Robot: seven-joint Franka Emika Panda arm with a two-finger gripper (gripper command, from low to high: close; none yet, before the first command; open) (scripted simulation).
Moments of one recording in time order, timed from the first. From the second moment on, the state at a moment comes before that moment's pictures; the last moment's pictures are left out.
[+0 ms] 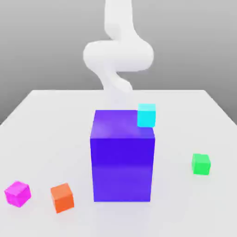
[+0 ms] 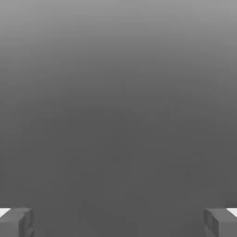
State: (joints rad) arm -0.01 -0.71 -0.04 -2.32 0.01 2.34 0.77
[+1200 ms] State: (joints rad) arm -0.36 0.44 -0.24 -2.44 0.38 2.86 0.26
